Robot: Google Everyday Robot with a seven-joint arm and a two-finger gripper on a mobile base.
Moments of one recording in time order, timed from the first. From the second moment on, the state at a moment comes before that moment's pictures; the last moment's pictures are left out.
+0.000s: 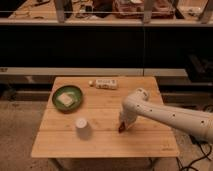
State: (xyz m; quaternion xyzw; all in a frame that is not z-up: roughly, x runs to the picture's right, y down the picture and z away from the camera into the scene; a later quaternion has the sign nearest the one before) arm 0.109 0.188 0.846 -0.25 -0.15 -0.30 0.91
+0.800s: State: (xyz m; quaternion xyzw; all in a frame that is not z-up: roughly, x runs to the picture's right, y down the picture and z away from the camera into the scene) arm 0.083 0.144 0.879 -0.23 -0.18 -0.33 0.90
